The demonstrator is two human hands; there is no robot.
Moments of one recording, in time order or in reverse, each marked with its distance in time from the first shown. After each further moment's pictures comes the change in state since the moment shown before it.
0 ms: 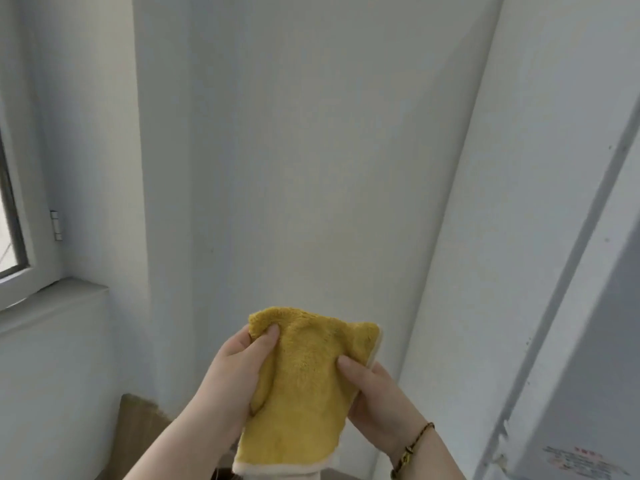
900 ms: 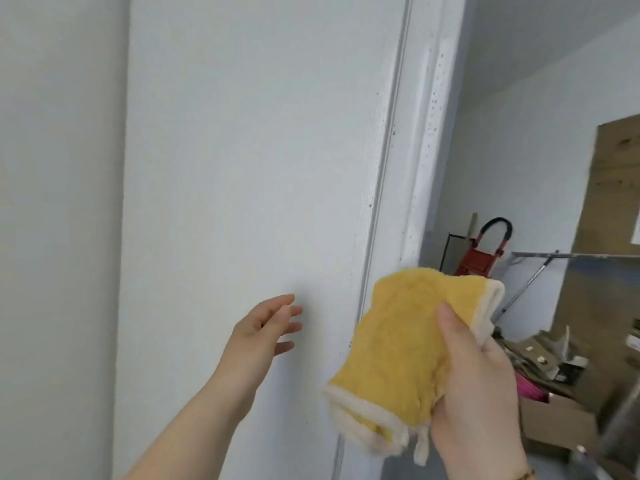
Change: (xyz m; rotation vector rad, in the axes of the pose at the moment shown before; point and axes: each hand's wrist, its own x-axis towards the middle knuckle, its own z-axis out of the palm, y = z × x) left_hand 0.146 0.005 0.166 -0.098 -1.346 -0.044; right_hand -0.007 -0.098 0.109 -0.179 1.920 -1.127
